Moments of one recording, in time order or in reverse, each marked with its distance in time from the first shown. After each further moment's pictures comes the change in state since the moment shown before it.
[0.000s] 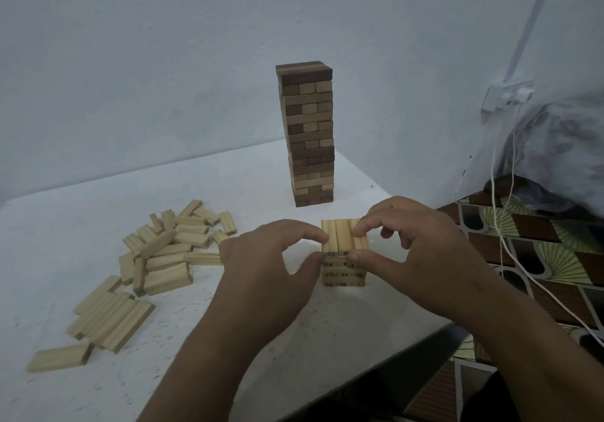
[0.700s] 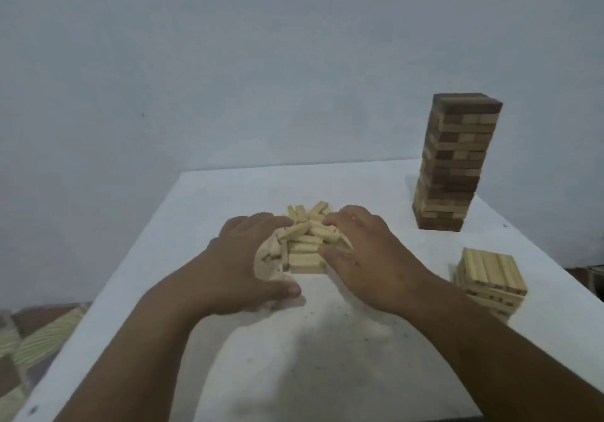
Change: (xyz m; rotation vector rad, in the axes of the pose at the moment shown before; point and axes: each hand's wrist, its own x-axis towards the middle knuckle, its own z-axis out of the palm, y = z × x) left_hand -0.045 -0.104 -0.158 0.266 -0.278 -0.216; right_hand 0.069 -0.134 0.122 0.003 -0.348 -0.120
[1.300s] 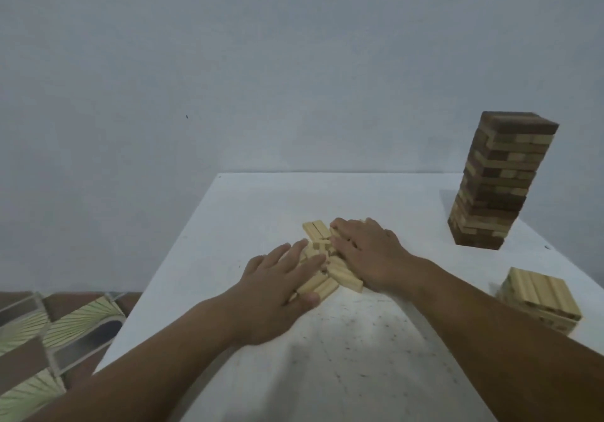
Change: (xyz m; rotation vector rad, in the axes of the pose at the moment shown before) left_hand -0.001 -0.061 0.043 0.276 -0.083 0.098; right_hand 0.066 0.009 0.050 -0.061 -0.200 0.061
